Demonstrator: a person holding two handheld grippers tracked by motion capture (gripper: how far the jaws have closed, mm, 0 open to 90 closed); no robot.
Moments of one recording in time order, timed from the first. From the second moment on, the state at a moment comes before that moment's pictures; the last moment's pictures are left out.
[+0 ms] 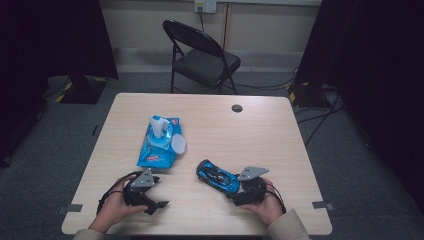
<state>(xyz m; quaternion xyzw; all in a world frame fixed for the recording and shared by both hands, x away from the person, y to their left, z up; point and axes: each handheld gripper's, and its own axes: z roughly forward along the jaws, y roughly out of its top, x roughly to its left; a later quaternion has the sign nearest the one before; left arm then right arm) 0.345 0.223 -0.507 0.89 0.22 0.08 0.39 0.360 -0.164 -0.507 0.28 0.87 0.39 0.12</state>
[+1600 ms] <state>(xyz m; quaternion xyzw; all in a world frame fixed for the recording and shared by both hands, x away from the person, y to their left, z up) 0.393 0.226 -0.433 0.85 0.31 0.08 0.41 0.359 -0.164 -0.508 0.28 0.87 0.39 0.12</state>
